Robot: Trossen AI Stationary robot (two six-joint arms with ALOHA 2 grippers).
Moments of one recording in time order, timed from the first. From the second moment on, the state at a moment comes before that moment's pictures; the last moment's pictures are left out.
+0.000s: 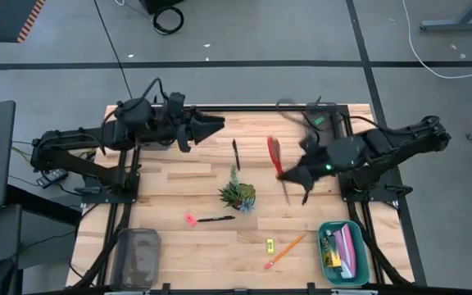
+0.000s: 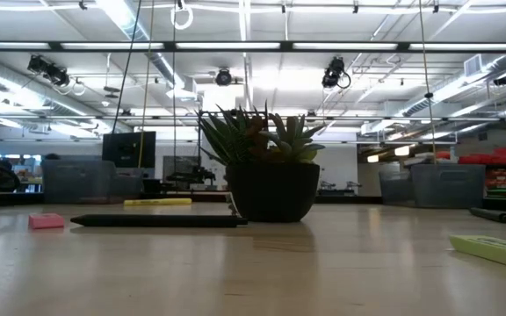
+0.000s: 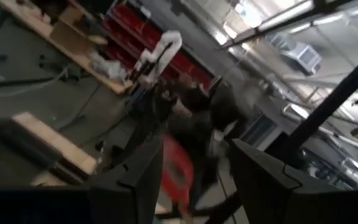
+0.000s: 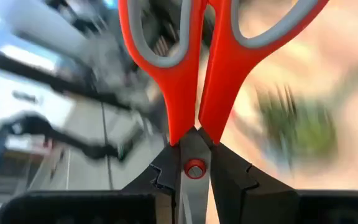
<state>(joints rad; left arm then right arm) 0.08 1.19 1.27 0.09 -0.02 -0.69 0.33 1.13 1.32 -0.66 0.21 1.12</state>
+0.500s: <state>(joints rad) 0.08 1.20 1.27 0.02 -0.03 -0.66 0.75 1.18 1.32 -1.25 -0.06 1.94</state>
